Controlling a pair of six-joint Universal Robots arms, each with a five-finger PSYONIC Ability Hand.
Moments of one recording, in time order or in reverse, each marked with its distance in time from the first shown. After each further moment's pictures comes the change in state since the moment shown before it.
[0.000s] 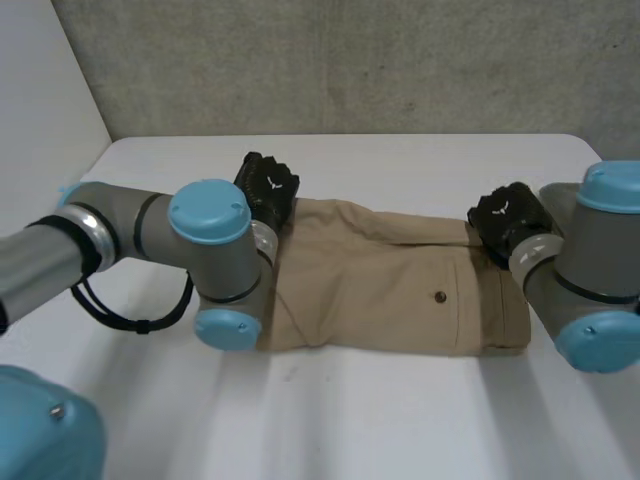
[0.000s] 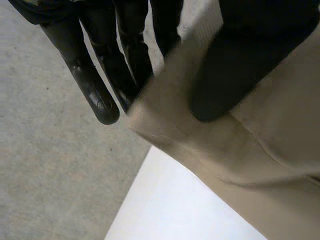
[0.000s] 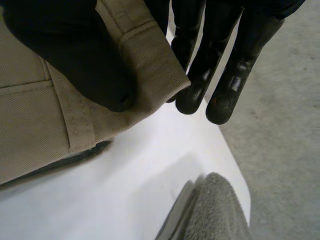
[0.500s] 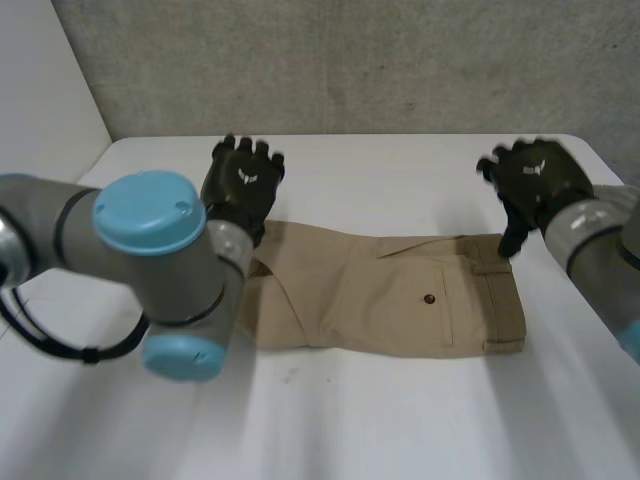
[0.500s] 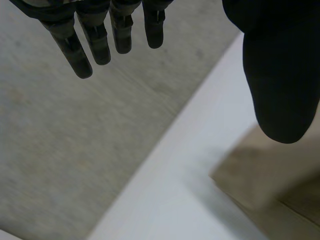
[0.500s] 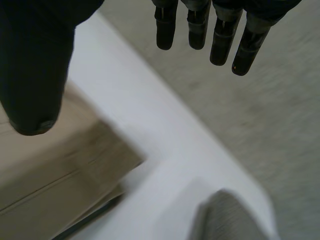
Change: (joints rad) left arm -0.005 0.344 -0.376 0.012 -0.012 -0.185; right arm -0.029 -0.265 0.076 0.136 -0.078 0.284; left_hand -0.849 -0.870 -0.877 -0.888 -0.865; right_hand -0.765 -0.955 -0.956 -0.957 -0.934
